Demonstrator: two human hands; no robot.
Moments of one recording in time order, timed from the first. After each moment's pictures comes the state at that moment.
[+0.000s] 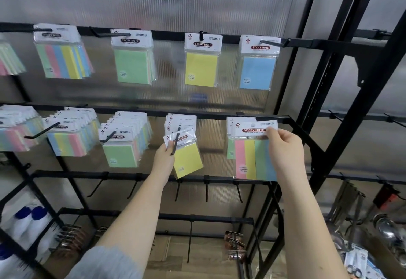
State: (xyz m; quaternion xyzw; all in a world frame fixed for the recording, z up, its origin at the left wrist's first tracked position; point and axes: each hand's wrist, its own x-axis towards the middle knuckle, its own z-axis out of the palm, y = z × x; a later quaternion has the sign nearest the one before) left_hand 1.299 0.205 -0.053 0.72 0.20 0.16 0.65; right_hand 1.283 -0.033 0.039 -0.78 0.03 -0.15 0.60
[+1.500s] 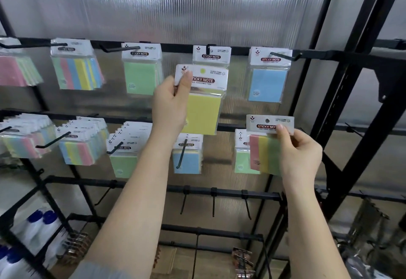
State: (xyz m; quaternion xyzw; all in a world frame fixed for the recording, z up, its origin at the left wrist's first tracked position) left_hand 1.282 0.180 0.110 0.70 -0.01 0.45 0.55; right_hand 1.306 -0.027 0.045 -0.72 -0.04 -0.29 0.62
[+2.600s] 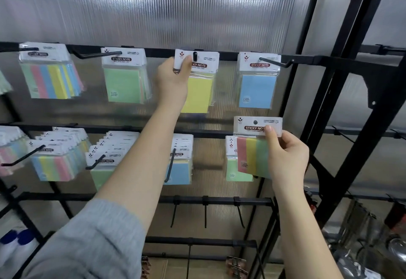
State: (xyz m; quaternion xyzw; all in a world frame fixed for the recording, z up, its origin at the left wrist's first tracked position) left_hand 1.374 0.189 0.137 0.73 0.04 0.44 0.52; right_hand 1.318 -0.020 0.051 -0.71 -0.05 -0.28 0.65
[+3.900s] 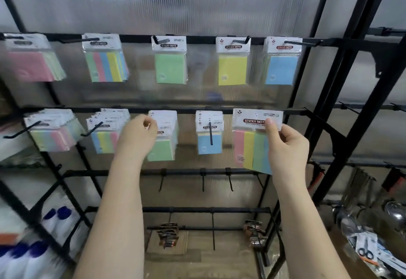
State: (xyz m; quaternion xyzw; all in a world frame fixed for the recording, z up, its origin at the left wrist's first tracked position) left_hand 1.190 0.321 0.047 0.89 0.19 0.25 0.32; right_hand 1.196 0.058 0.041 -0.72 -0.03 -0.27 0.64
